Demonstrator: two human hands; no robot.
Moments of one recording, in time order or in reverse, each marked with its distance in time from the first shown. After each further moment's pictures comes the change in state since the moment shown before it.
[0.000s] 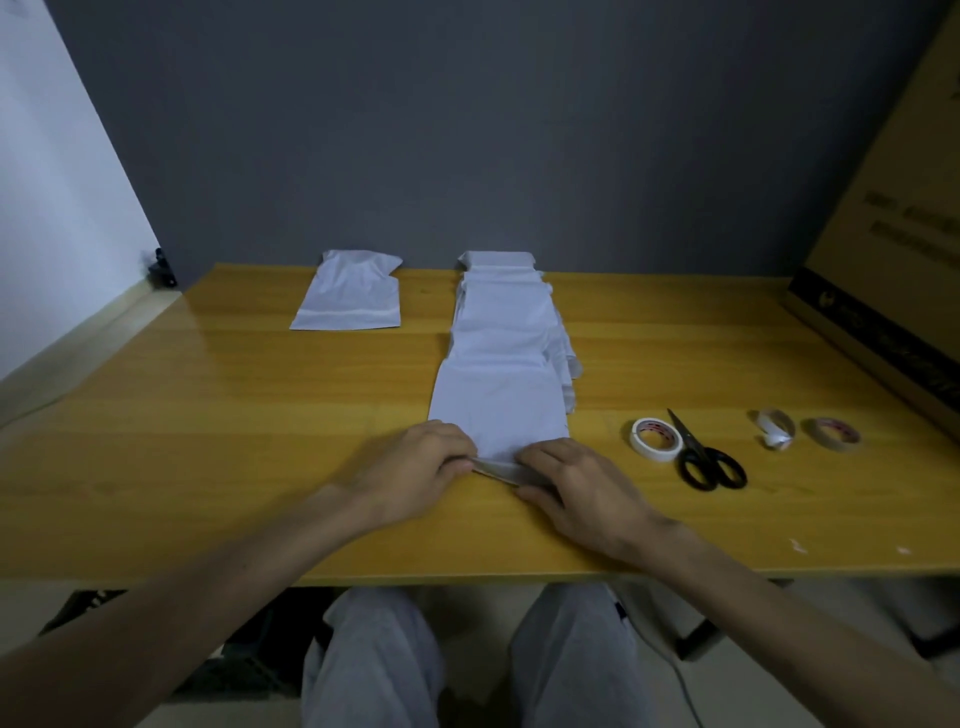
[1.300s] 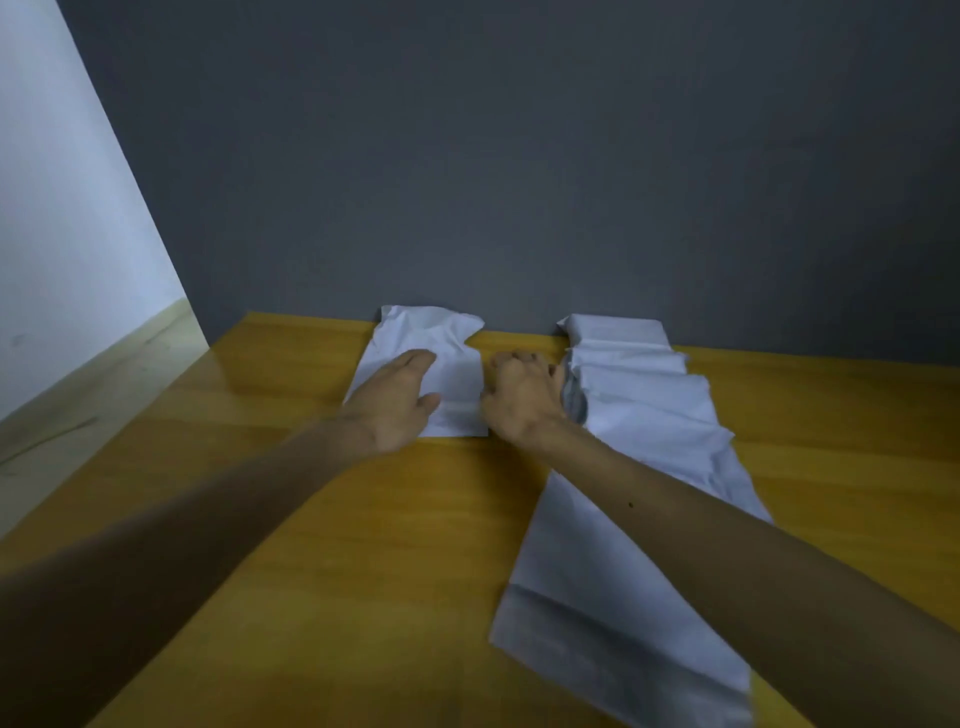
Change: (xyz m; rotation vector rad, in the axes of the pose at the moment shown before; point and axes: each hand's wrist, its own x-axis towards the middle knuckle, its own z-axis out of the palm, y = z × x) left_hand 0.155 -0.241 -0.089 0.051 0.095 -0.444; right_hand 0.370 0.009 0.059 0.013 0.060 0.359
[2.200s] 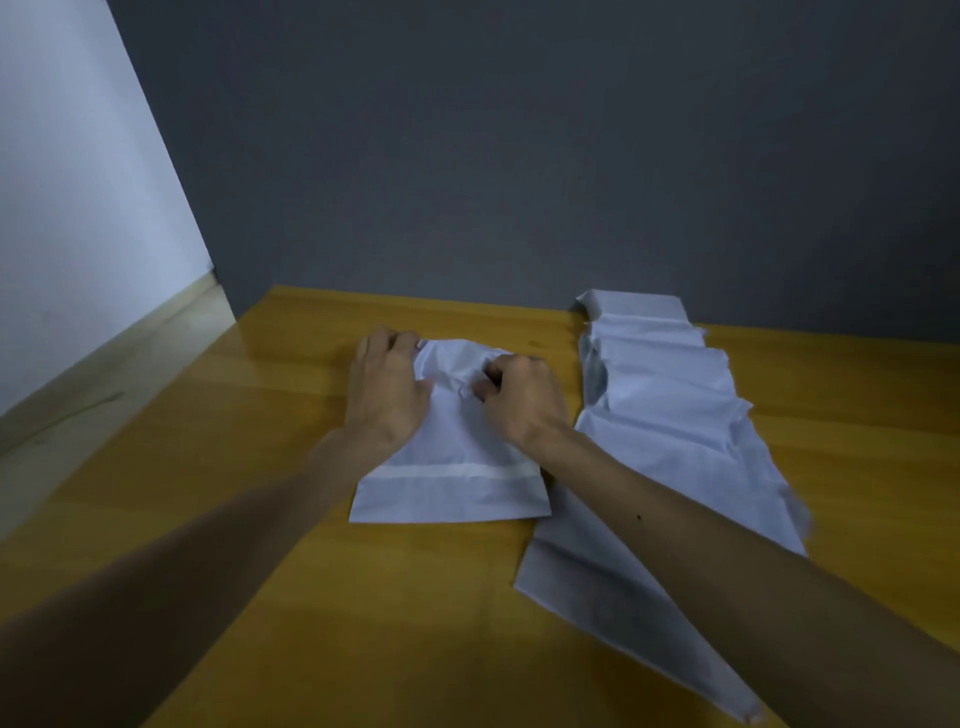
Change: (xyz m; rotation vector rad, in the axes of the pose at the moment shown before) left_hand -0.034 -0.012 0.013 0.010 0.364 -0.115; right_hand -0.033 -0.015 0.022 0.259 0.108 -0.057
